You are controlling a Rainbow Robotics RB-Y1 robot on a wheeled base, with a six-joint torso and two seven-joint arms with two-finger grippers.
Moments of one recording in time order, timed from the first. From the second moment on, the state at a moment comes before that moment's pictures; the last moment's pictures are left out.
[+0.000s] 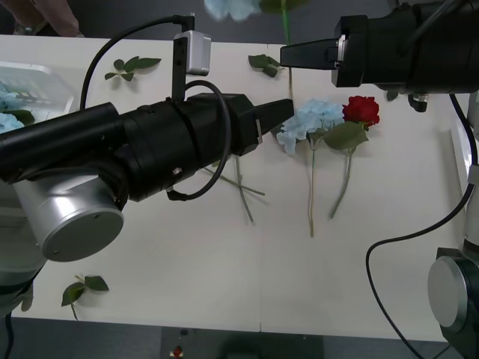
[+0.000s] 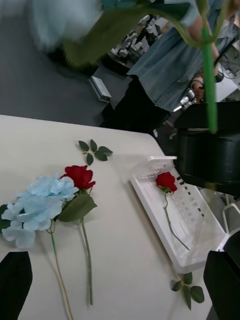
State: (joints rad) right arm -0.66 -0.27 -0.28 -1.79 -1.55 1.59 1.74; left arm -0.34 0.55 -0.43 -2.30 0.69 0.73 -1.01
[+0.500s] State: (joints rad) right arm -0.66 -0.27 -0.27 -1.79 -1.55 1.59 1.73; left arm -0.20 0.65 -0.43 -2.48 0.67 0.73 -1.01
